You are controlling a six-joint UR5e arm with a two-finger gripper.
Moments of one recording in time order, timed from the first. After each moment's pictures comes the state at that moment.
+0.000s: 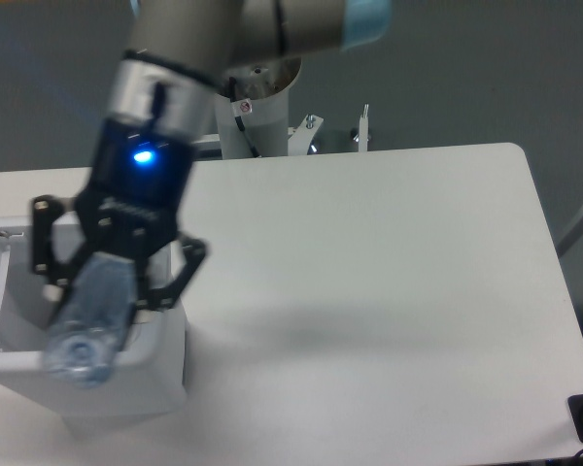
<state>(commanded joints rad) 2.11 -1.88 -1.35 -0.65 1.06 0.14</state>
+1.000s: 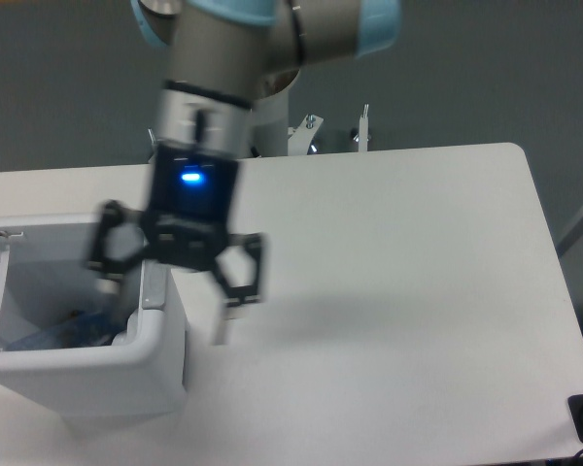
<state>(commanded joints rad) 2.39 -1.84 -1.38 -0.67 1.25 0.25</state>
